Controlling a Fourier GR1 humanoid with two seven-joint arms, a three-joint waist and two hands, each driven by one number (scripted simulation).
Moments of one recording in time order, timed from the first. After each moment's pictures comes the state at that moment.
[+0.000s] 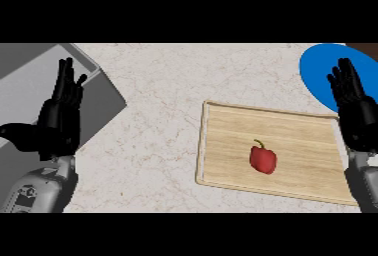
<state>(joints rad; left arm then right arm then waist) -0.25 0.26 -0.12 -1.65 0.08 0.44 0.10 -0.24 -0.38 -0.02 -1.50 -0.18 -0.17 -0.03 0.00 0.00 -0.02</state>
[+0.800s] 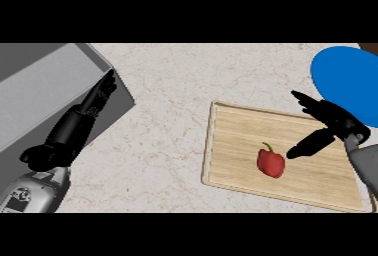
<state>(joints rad) -0.24 0.41 -0.25 -1.64 0.12 0.07 0.00 -0.40 -0.59 0.26 -1.24 -0.09 0.23 0.48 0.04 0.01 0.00</state>
